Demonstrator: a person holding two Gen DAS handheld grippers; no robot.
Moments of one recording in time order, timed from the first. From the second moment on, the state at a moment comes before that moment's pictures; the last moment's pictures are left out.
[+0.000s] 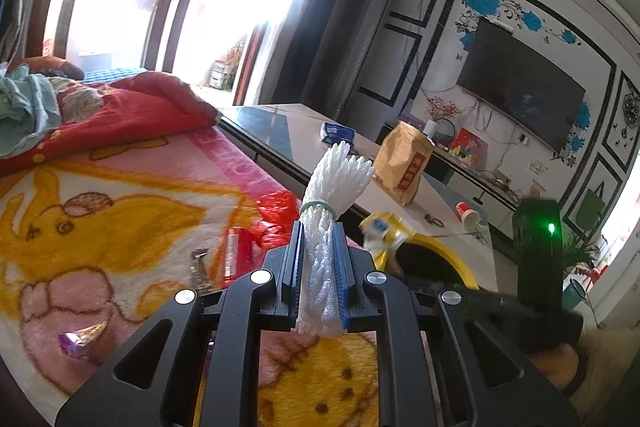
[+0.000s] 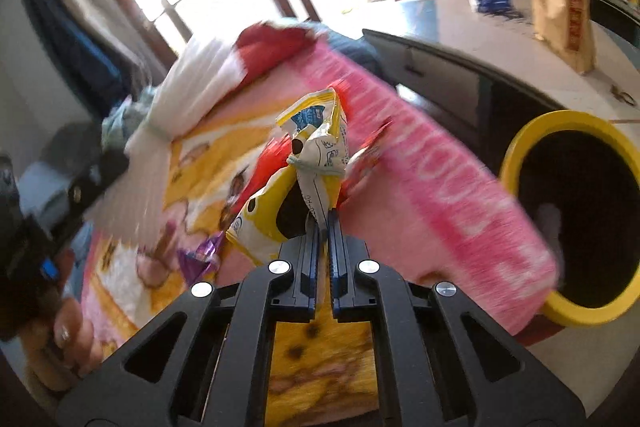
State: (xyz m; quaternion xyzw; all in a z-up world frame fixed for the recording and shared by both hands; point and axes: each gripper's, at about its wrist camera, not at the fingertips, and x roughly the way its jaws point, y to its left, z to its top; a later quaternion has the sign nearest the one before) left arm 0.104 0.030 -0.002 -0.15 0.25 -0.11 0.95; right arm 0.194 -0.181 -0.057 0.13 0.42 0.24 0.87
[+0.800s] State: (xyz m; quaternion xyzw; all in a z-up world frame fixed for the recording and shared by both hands) left arm 0.126 -0.045 -0.012 -0.09 0.27 -0.19 0.94; right arm 0.219 -0.299 -0.042 0.19 0.36 0.10 0.91
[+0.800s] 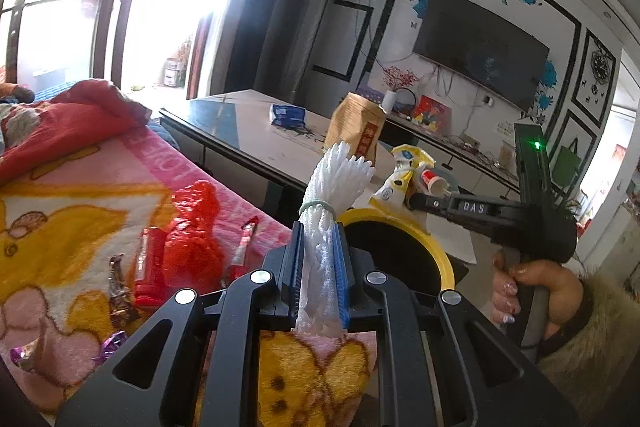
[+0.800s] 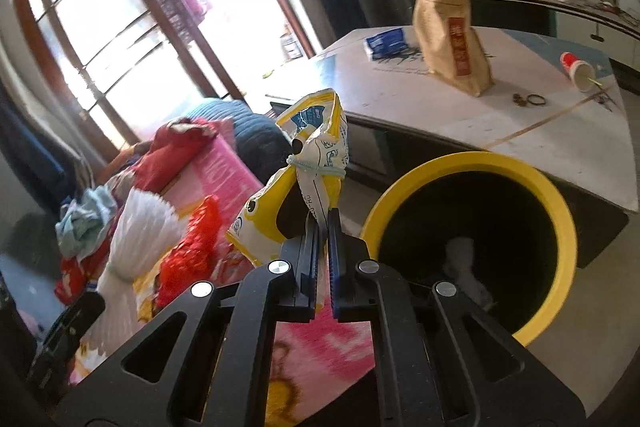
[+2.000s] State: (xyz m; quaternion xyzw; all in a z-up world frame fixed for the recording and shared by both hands) left arm 0.186 -0.167 -0.073 -0.02 0.34 -0.27 0.90; right arm 0.241 -0.406 -0.098 0.23 0.40 -0.04 0.89
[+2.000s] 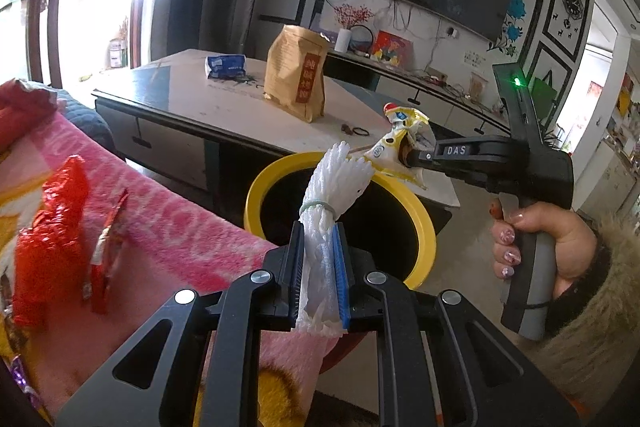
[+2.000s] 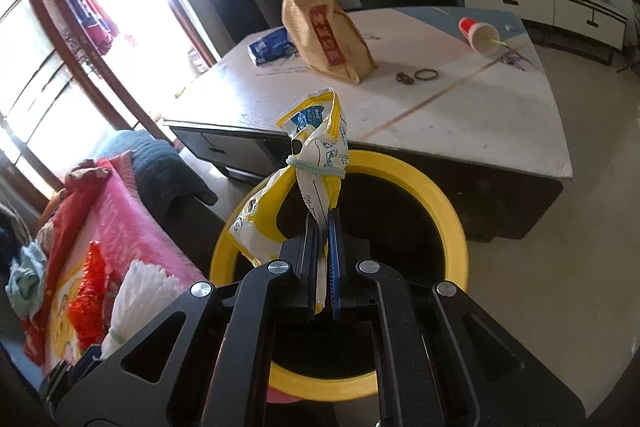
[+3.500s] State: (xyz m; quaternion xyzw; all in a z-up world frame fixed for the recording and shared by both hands) left arm 0.197 -0.124 -0.072 -0.10 0.32 -0.19 0.92; right arm 0.229 -0.359 -0.076 0.19 0.38 0.01 0.90
